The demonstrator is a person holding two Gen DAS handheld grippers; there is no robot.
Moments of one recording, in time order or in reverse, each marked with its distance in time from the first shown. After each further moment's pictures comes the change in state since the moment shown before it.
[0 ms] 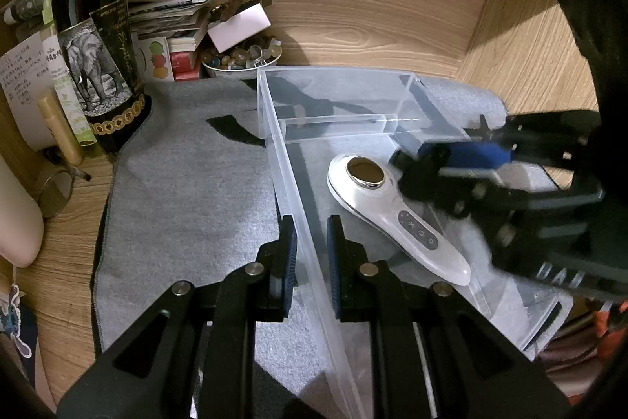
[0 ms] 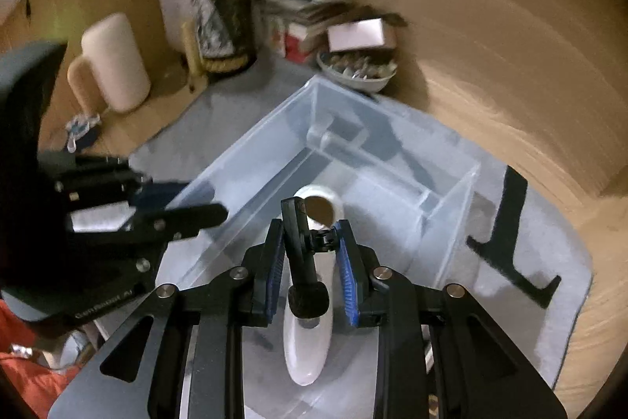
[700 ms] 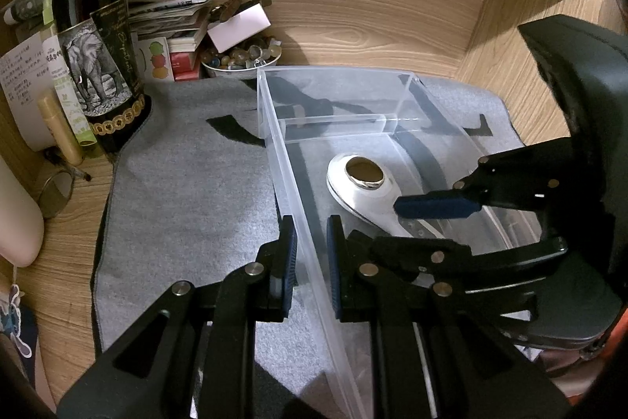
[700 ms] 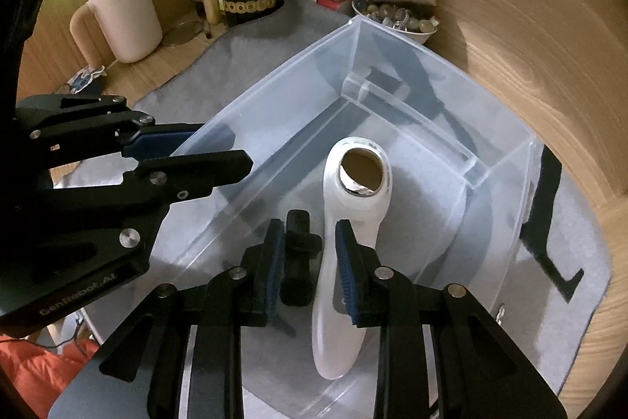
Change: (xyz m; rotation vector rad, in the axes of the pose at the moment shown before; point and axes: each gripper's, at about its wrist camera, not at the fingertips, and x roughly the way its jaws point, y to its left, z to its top) left arm 0.000 0.000 -0.001 0.001 -0.001 0.001; right arm 0.025 0.012 -0.008 -0.033 0.110 0.046
